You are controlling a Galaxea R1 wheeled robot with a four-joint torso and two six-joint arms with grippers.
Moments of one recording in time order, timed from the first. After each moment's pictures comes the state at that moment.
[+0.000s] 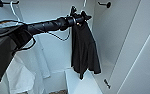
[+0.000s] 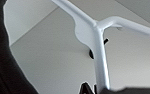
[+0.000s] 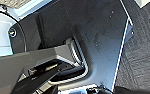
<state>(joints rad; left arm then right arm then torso) -0.34 2.81 -1.83 0.61 -0.05 -1.63 -1.52 3.10 -2.74 0.35 0.01 -0.25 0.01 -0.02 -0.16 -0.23</state>
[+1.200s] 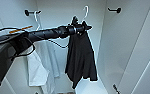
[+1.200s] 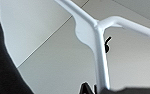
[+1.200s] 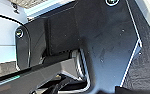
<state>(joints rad) -0.26 2.77 -1.69 0.63 0.01 -1.61 -1.52 3.10 -2.74 0.36 0.03 -0.25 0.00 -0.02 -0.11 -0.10</state>
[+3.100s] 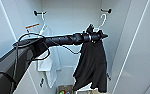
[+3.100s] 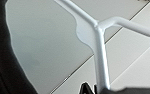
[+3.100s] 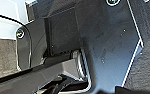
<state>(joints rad) -0.18 2.96 -1.70 0.67 0.02 -1.60 -1.51 3.10 -2.74 0.36 0.03 -0.25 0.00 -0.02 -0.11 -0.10</state>
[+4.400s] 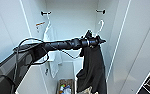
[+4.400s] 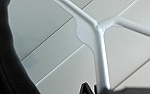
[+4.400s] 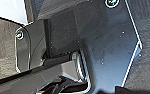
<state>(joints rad) -0.12 2.93 -1.65 0.68 0.03 -1.60 -1.52 3.10 -2.74 0.36 0.05 -0.25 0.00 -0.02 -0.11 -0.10</state>
